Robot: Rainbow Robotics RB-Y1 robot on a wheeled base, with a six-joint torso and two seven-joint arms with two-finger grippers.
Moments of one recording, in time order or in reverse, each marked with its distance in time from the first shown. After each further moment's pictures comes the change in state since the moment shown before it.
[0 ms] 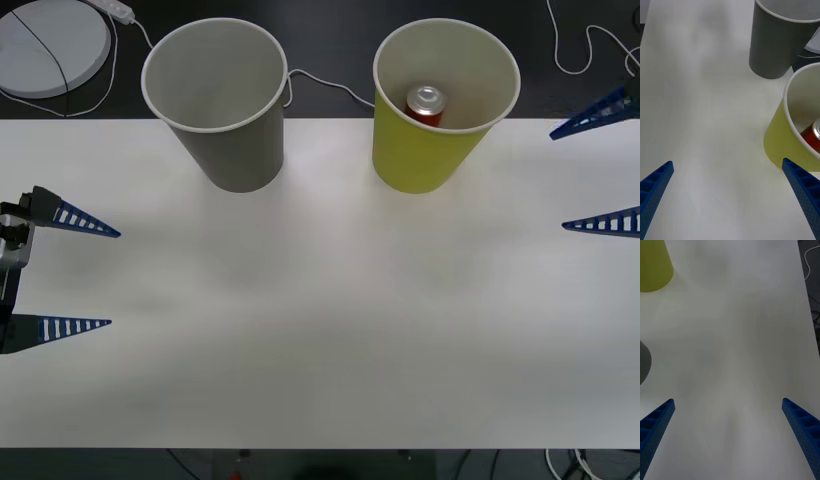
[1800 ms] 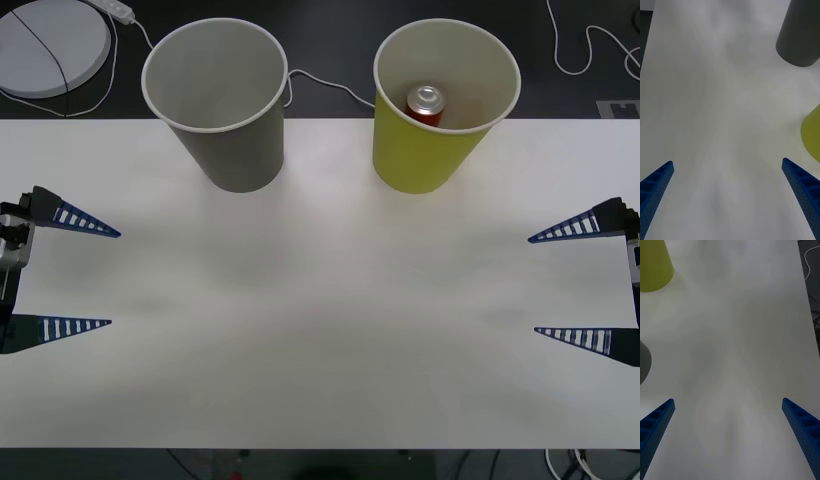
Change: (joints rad) right arm 0.405 0.328 -0.193 -0.253 0.202 0.000 0.223; left arm 0.000 0.000 0.000 0.000 0.000 0.000 0.000
